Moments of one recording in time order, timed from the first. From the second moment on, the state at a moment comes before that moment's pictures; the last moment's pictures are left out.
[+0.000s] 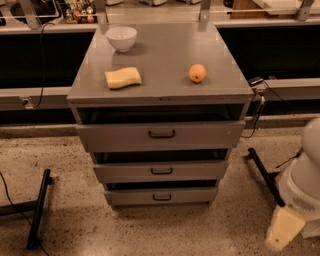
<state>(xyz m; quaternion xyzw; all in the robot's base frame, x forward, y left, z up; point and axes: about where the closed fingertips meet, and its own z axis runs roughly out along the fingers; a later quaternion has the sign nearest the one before) 0.361 -0.279 0.750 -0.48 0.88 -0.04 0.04</state>
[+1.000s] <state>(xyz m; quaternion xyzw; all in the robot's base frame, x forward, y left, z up) 0.377 -0.215 0.699 -0.52 0.84 0.10 0.15</state>
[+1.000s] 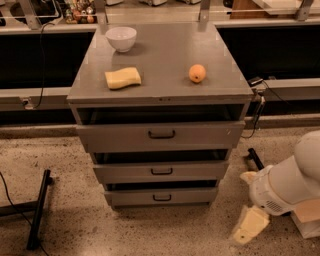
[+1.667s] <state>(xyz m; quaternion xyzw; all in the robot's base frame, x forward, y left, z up) 0.384 -0.102 0.667 -0.53 0.74 0.29 0.29</state>
